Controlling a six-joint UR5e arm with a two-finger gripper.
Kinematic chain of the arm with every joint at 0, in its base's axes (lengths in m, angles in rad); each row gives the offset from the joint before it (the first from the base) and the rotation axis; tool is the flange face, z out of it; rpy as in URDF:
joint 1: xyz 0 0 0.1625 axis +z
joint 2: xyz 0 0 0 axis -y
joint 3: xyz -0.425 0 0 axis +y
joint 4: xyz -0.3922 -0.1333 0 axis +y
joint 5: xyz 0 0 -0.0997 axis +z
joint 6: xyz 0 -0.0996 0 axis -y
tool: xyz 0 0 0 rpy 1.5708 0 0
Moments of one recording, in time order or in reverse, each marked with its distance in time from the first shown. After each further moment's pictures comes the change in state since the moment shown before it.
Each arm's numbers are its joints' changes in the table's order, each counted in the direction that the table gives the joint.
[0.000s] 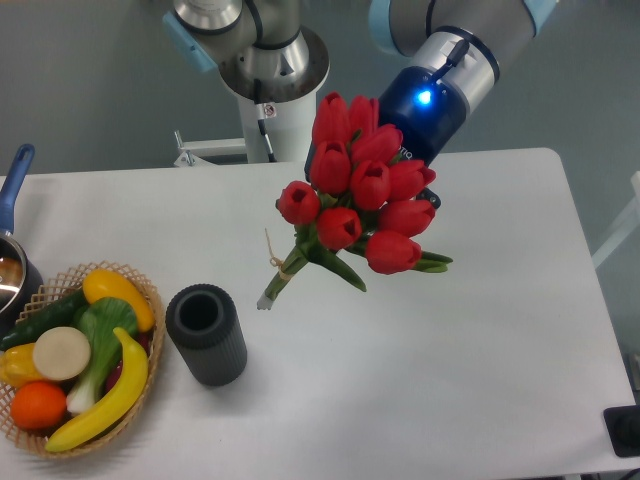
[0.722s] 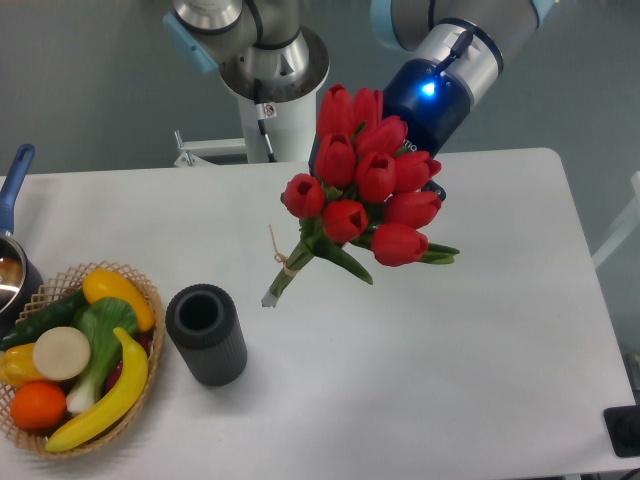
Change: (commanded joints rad) arm -0.006 0.009 -0.017 0.000 -0.014 -0.002
